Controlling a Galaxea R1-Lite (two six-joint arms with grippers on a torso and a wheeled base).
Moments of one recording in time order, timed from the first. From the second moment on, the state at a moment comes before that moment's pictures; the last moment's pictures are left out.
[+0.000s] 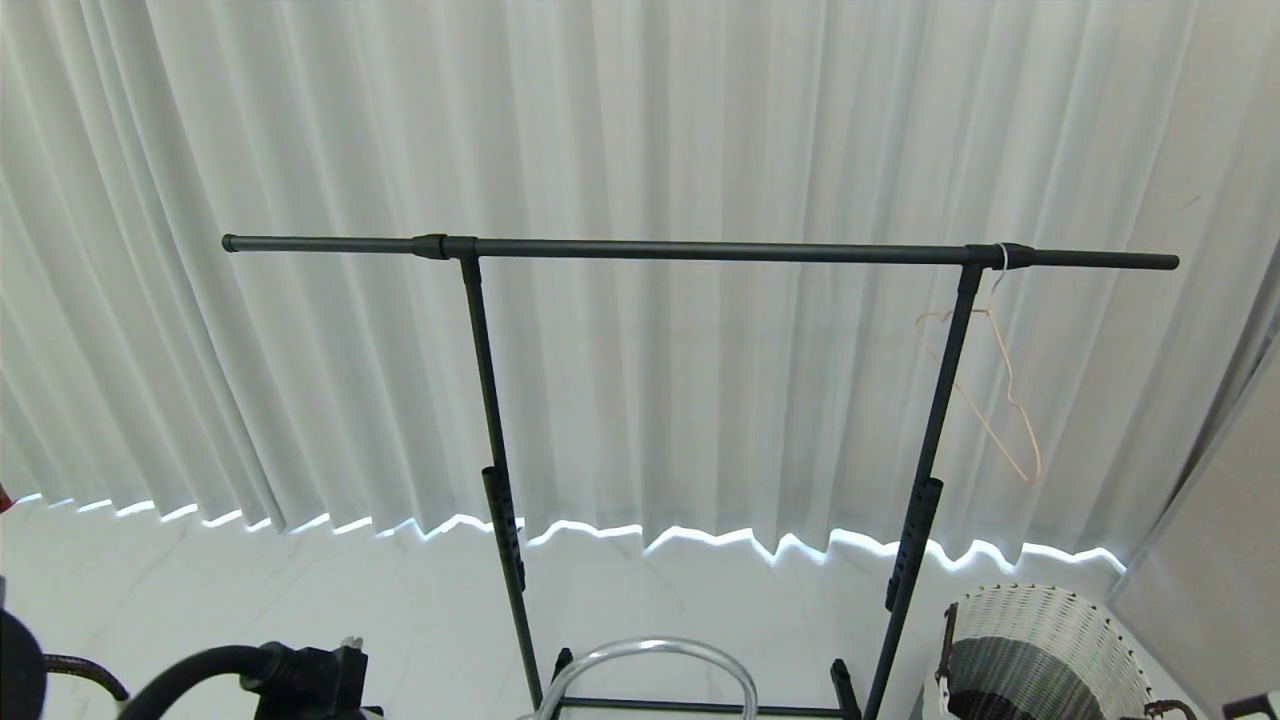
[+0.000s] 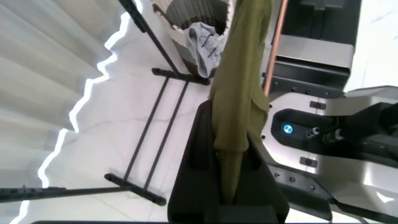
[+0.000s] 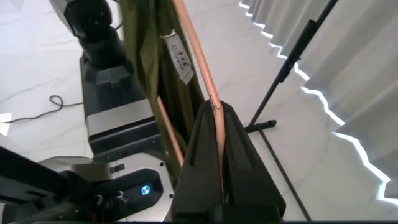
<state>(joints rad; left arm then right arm) -1.08 1.14 -0.63 0.08 -0.13 0.24 1.35 1.15 -0.43 -0.44 -0.04 0.08</state>
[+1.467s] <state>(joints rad) -0.99 1.13 -0.83 0.07 0.31 0.26 1.26 1.37 -0.49 -0.50 -0.18 0.38</state>
